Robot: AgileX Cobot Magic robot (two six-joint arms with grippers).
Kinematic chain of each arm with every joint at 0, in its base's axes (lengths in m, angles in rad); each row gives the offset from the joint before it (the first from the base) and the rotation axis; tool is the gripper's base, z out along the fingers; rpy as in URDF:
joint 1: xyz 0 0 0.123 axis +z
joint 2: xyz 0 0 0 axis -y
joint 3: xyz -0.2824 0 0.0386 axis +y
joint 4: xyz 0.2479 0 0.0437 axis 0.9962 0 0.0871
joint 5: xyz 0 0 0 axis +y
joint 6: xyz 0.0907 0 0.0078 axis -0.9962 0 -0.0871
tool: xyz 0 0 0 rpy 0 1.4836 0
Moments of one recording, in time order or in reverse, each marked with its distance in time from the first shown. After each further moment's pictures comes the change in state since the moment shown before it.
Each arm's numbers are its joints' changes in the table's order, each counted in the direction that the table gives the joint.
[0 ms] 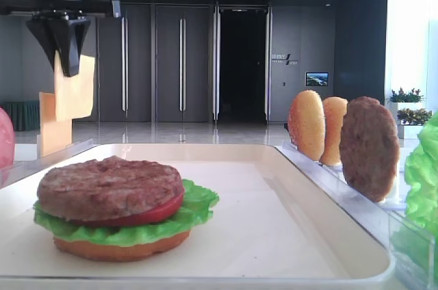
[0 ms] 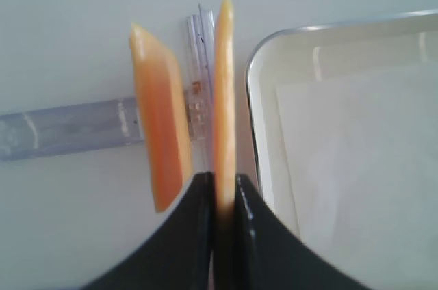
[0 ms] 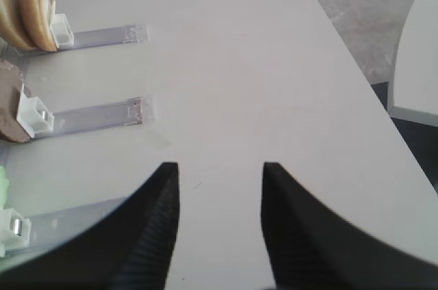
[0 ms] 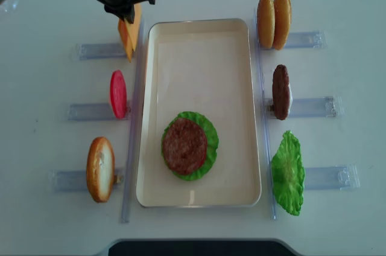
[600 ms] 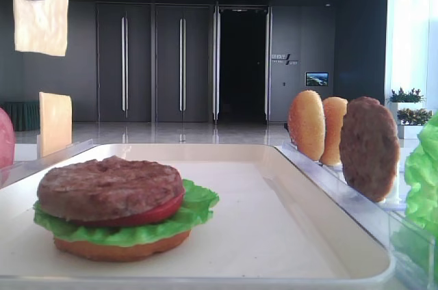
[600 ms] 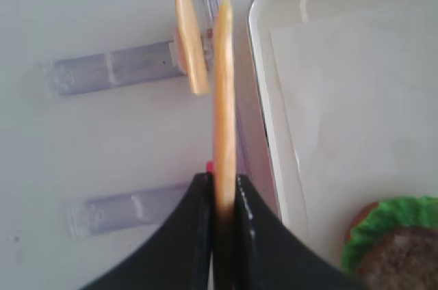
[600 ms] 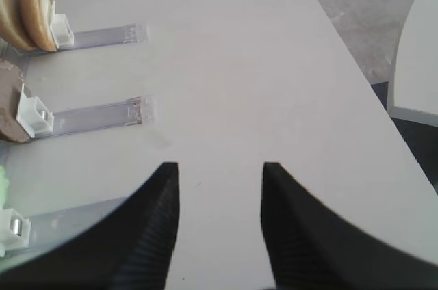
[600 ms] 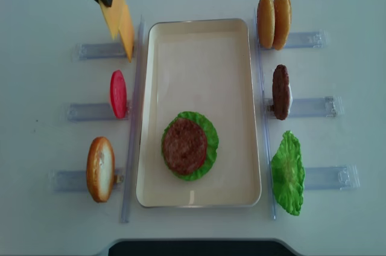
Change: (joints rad) left arm 0.000 0.213 -0.007 -0.034 0.215 -0.071; right arm 0.000 0.000 0.000 0.000 0.000 0.001
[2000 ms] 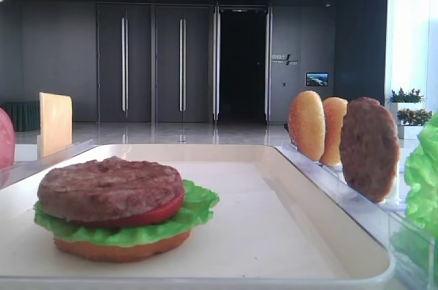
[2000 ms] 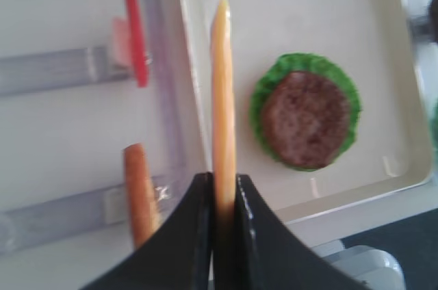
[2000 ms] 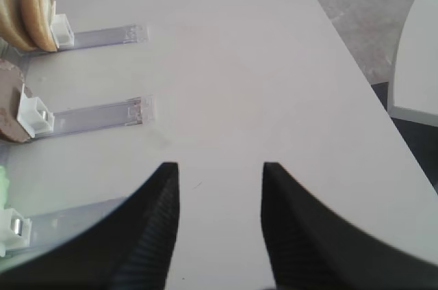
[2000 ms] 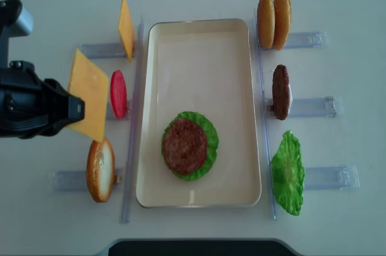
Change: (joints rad) left arm 0.000 0.783 0.800 -0.325 -0.278 -0.076; right arm 0.000 0.000 0.000 0.000 0.000 0.000
